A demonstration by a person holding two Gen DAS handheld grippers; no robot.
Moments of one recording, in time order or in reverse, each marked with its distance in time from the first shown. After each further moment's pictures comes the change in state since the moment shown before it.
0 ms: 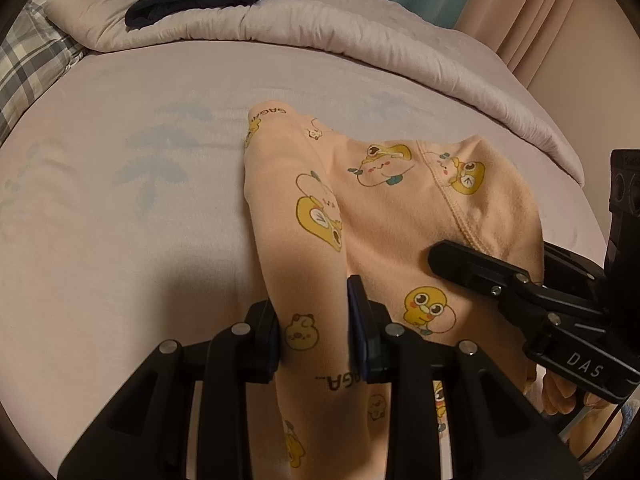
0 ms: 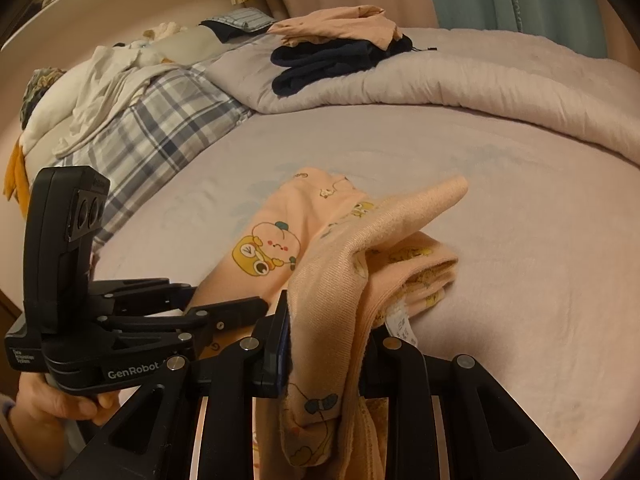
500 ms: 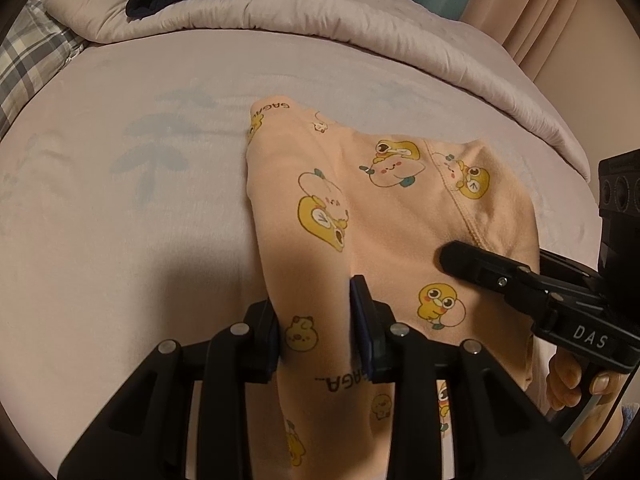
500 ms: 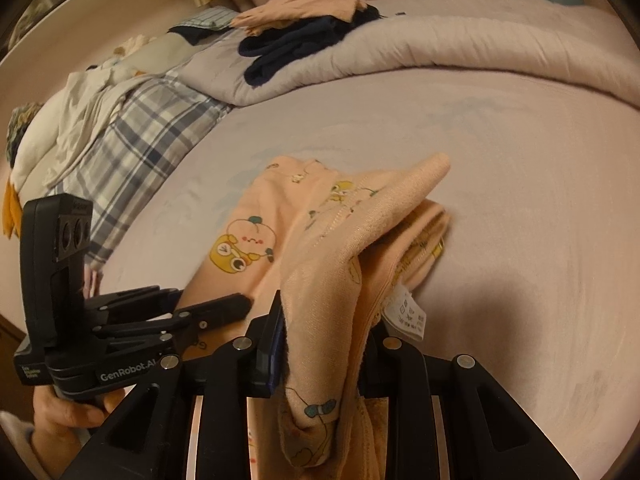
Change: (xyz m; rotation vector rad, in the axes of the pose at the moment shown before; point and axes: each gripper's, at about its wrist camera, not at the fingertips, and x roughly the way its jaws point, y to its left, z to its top) left arm 0.007 0.001 -0.003 -0.005 0.028 0.016; right arm 0.003 -0.026 -0.012 0.151 0.055 0.027
